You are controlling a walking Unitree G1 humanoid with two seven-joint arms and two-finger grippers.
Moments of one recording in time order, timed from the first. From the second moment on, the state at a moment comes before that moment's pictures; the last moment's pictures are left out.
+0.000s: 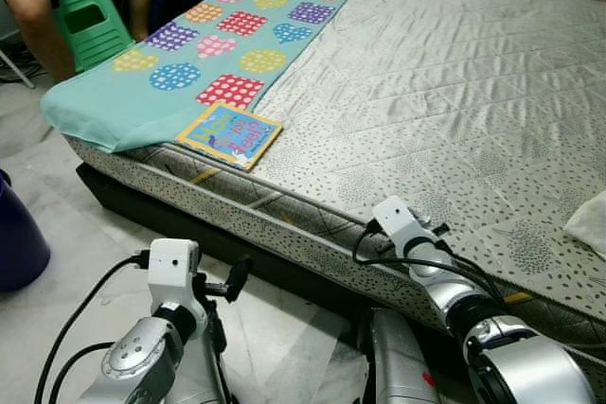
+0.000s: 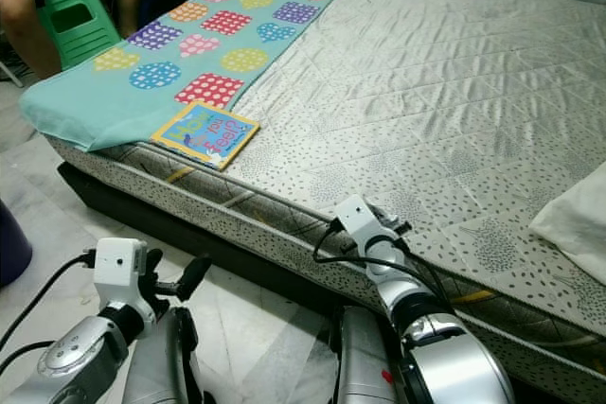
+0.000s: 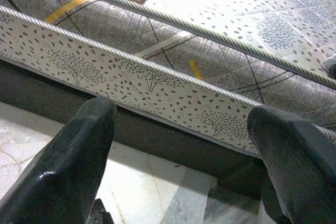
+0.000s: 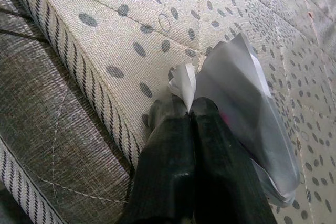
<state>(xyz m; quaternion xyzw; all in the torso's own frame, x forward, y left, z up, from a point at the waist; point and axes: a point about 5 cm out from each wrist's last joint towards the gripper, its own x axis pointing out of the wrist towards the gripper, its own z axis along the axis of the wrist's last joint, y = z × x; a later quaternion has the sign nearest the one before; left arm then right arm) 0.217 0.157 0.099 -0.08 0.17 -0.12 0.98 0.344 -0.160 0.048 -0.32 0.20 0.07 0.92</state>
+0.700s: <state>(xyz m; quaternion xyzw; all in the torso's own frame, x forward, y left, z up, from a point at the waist) 0.236 0.151 0.107 -0.11 0.11 -0.12 0.98 0.339 -0.169 0.069 -0.12 0.12 0.06 0.98</state>
